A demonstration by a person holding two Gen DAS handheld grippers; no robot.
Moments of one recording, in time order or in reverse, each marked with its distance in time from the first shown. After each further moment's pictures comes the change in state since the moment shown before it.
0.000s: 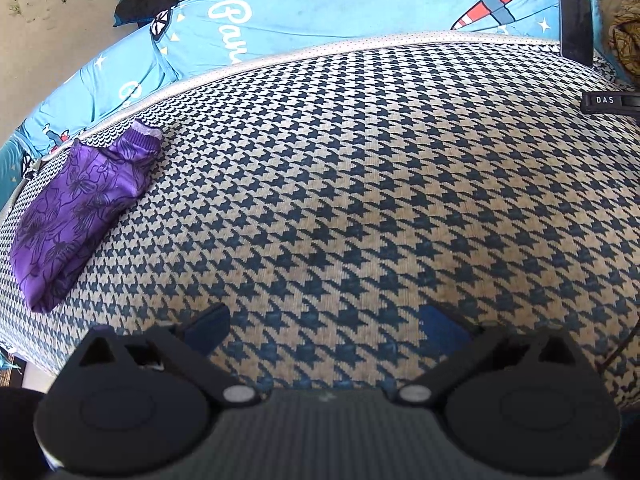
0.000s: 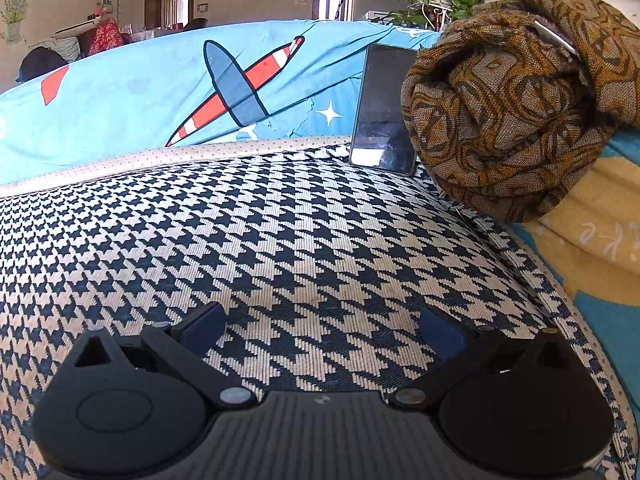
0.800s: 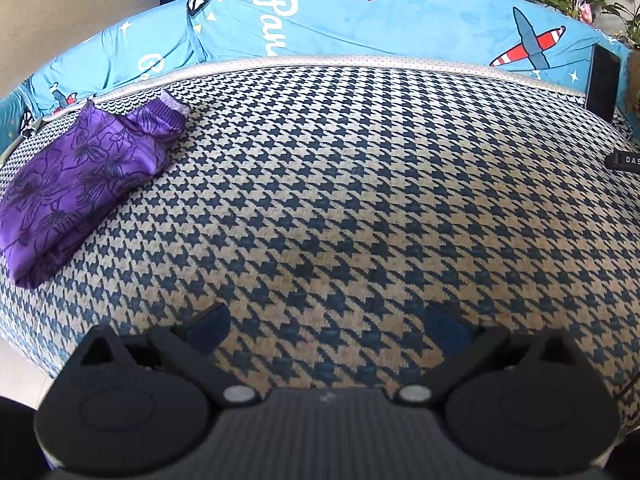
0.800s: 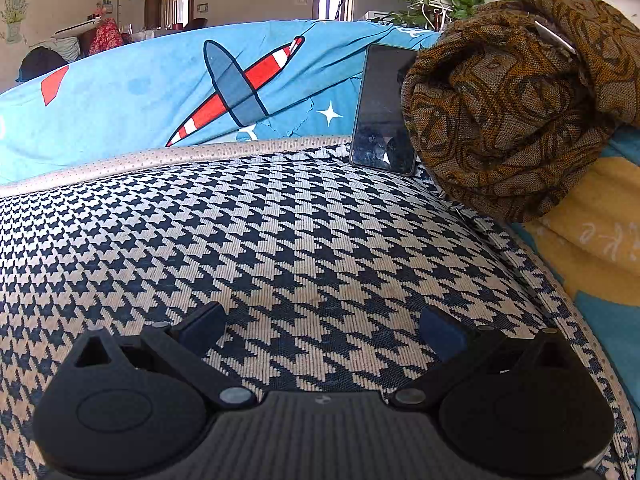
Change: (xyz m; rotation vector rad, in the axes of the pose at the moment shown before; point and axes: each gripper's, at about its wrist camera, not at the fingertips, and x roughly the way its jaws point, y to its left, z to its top) left arm 0.024 0.085 0.009 -0.113 -0.055 -0.045; right arm -0.001 0.000 0.001 0.000 0.000 0.000
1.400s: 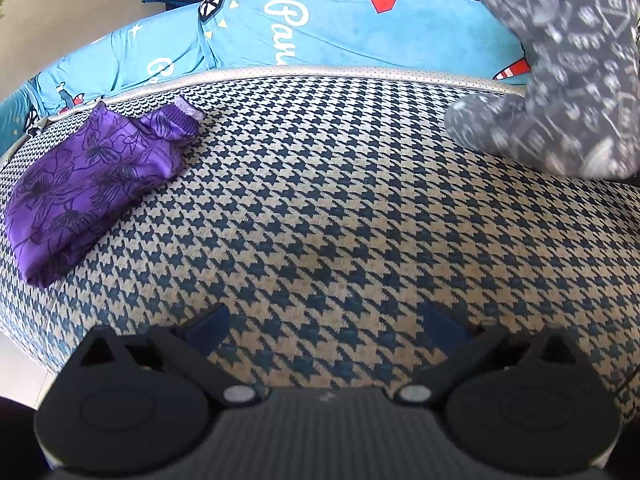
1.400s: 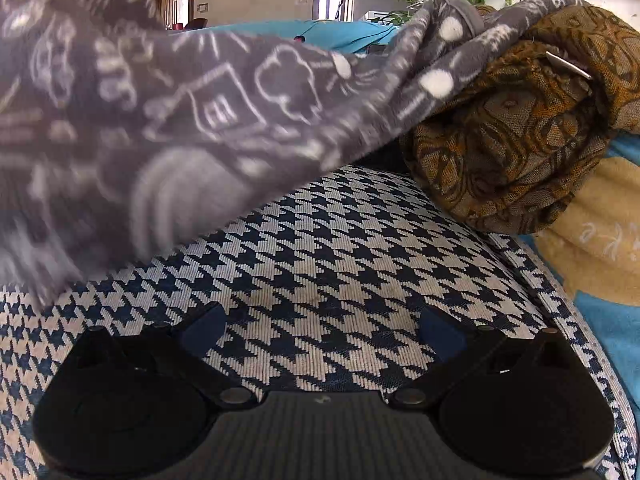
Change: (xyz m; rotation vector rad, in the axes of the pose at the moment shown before) left arm -0.012 0.002 -0.011 -0.026 -0.027 -0.008; right arm -0.003 0.000 0.001 0.000 0.000 0.000
